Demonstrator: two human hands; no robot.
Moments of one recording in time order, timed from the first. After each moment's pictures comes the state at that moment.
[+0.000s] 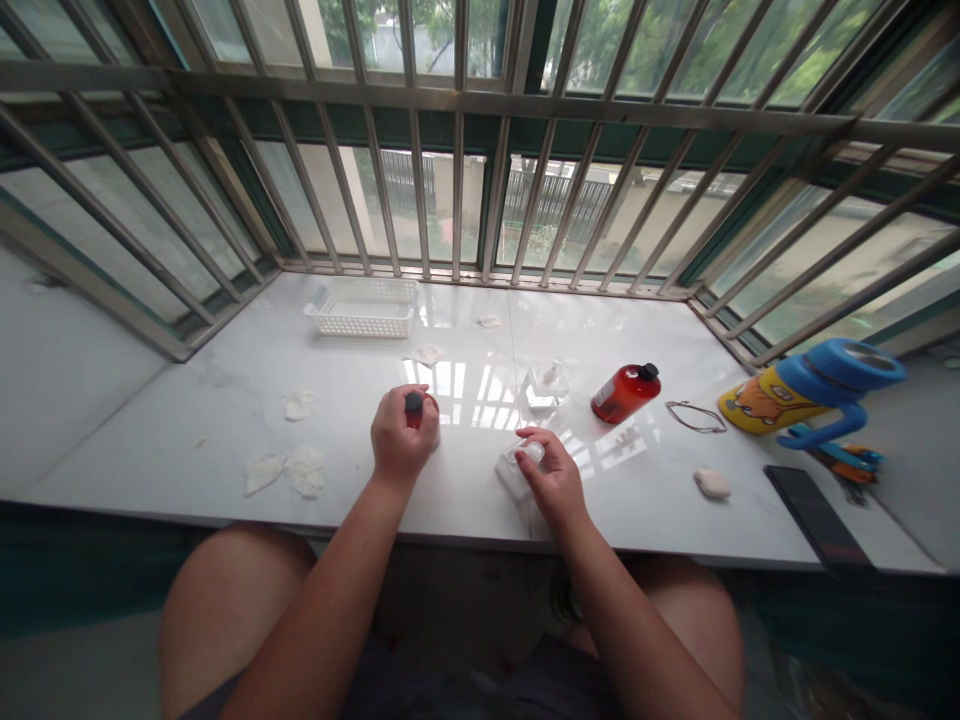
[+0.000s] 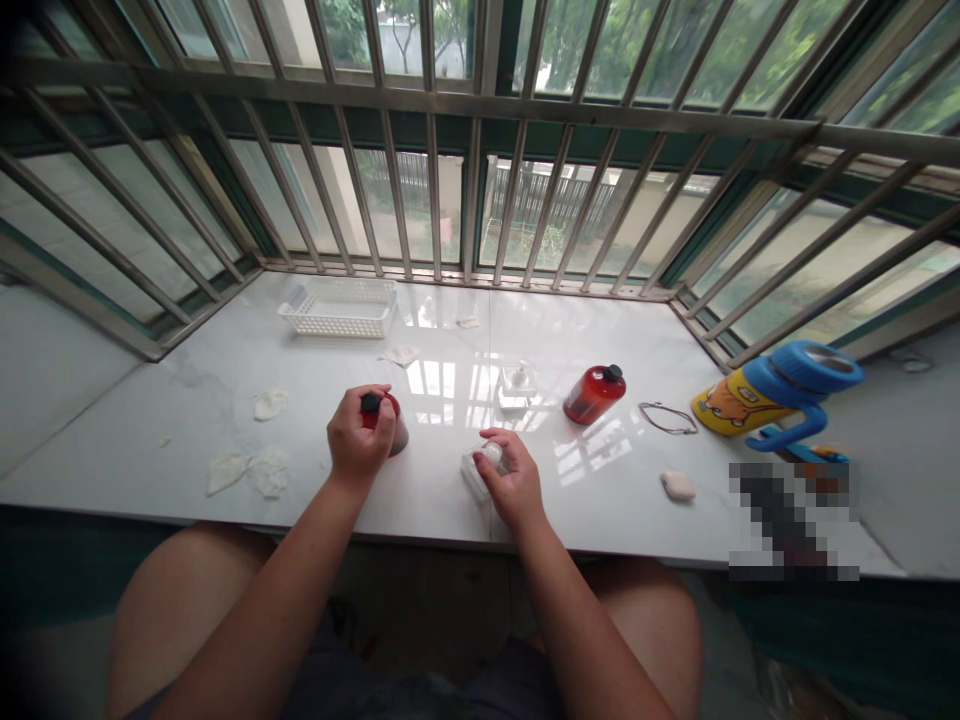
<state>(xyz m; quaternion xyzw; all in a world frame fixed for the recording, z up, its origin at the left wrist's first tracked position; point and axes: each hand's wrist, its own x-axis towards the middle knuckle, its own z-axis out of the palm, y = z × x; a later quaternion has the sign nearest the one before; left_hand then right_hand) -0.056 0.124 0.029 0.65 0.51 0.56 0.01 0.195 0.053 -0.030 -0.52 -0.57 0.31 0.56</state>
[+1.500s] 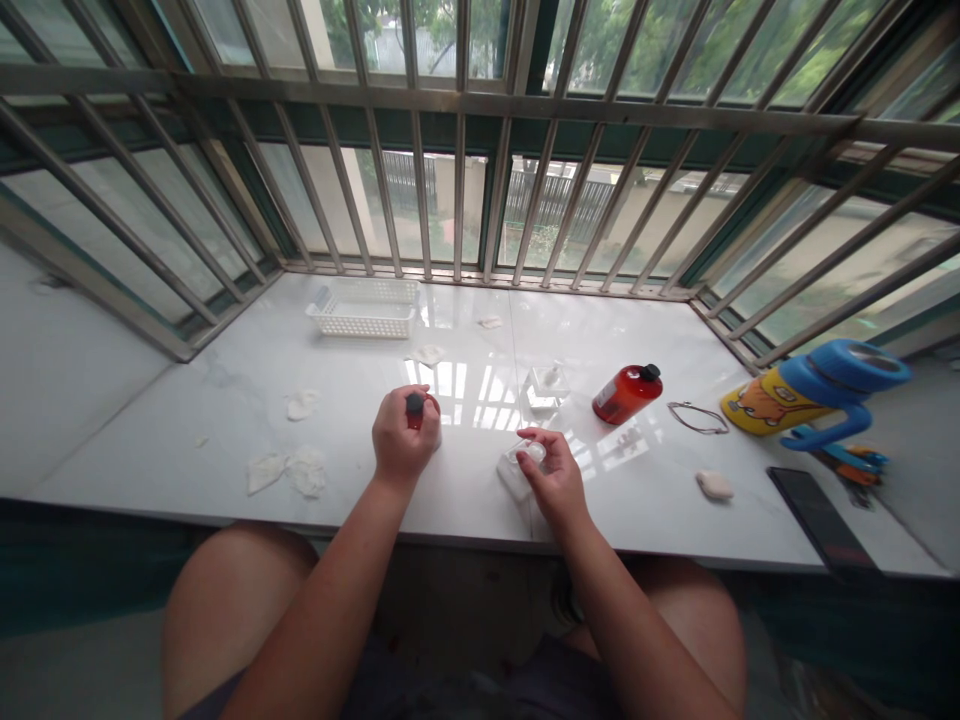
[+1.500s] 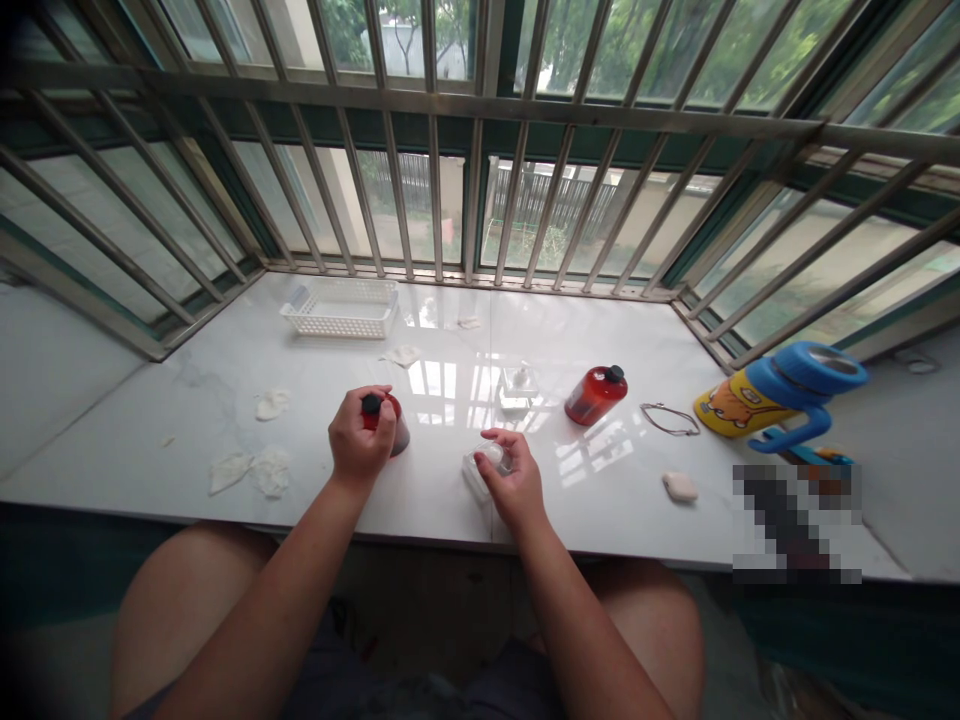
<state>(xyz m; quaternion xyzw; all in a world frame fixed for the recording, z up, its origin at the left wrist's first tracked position) -0.057 0.122 0.029 0.65 0.51 0.56 0.02 0.193 0.051 -0.032 -0.53 -0.54 0.33 0.56</state>
